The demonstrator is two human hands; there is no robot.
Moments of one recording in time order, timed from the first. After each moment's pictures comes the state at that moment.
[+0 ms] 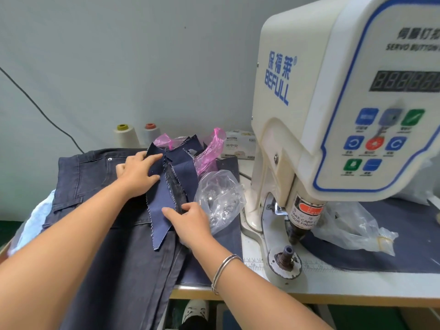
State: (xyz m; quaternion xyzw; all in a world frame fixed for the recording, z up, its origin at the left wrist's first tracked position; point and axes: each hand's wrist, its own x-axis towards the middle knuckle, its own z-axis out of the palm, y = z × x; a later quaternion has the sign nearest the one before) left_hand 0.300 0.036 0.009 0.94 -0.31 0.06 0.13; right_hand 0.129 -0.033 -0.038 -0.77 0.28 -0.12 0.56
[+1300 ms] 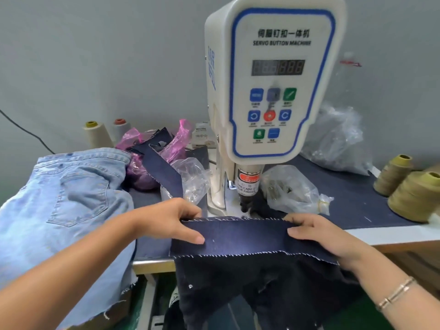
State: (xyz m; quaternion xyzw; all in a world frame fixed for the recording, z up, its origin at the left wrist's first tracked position) left_hand 0.114 0.017 0.023 0.69 -0.59 -0.35 0.23; right_hand -0.153 -0.190 -0.002 -0.65 0.18 -0.04 0.74
